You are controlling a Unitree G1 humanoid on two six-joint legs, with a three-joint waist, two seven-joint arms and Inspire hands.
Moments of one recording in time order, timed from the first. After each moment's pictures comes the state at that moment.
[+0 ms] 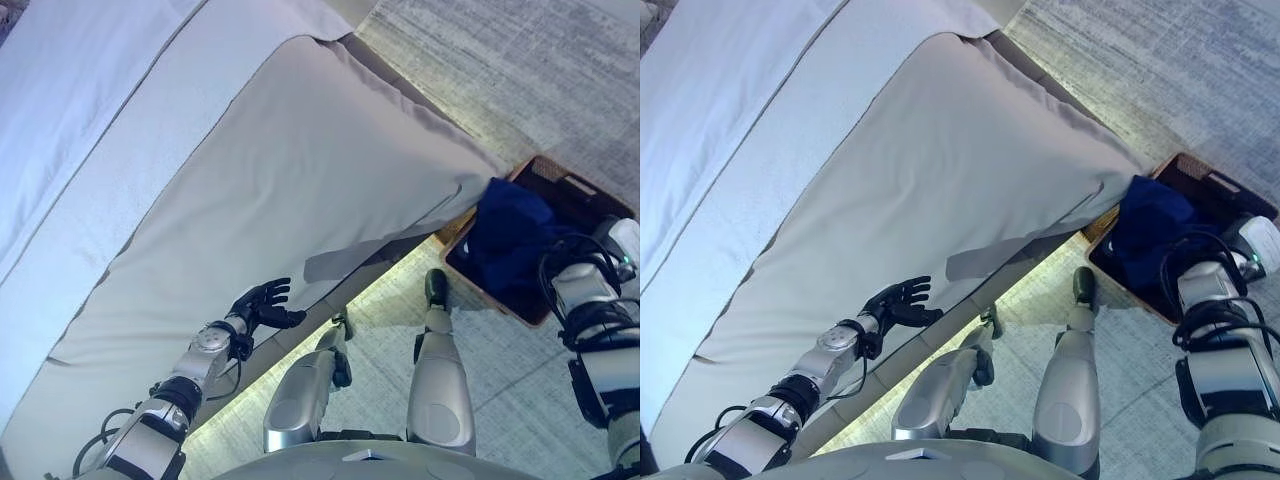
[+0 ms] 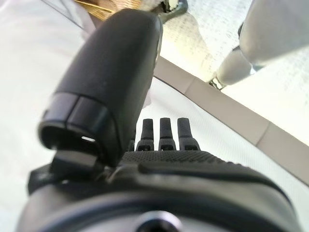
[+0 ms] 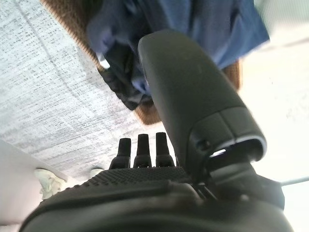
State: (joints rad) left arm -0.23 0.35 -0.36 0.81 -0.37 -0.04 -0.18; right arm -0.53 -0.74 0.11 0.98 -0.08 0.30 -0.49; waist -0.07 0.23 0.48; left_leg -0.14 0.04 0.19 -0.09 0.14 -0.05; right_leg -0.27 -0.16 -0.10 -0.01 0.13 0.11
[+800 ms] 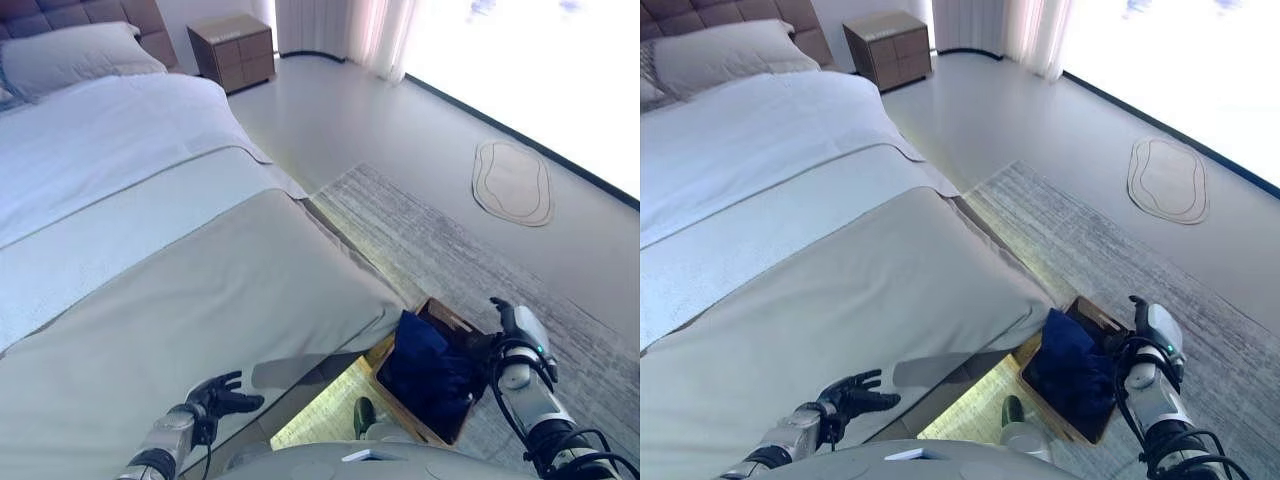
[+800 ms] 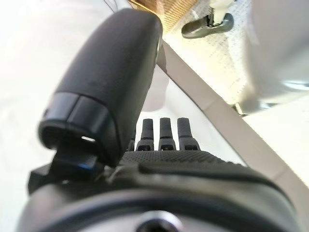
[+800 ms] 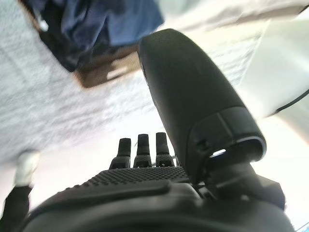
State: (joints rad) left arm 0.02 0.31 -0.15 1.07 -0.23 0.06 -0.16; right arm 0.01 -0.44 0.11 0.67 -0.24 0.15 -0.30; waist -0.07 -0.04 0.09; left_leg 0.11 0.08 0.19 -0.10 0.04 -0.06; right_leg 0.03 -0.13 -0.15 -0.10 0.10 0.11
